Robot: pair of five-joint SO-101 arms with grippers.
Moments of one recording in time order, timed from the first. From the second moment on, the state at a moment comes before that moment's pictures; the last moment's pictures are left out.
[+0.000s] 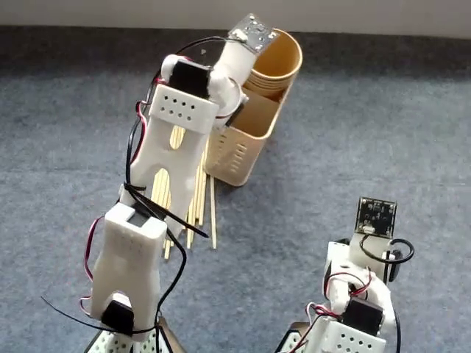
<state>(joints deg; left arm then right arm) 19.6 36.2 -61.8 99.6 -10.5 15.4 -104.4 93.1 66.0 11.1</state>
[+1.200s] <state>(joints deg) 17.2 53.1 -62.5 95.3 -3.5 15.3 -104.4 94.0 66.0 11.1</state>
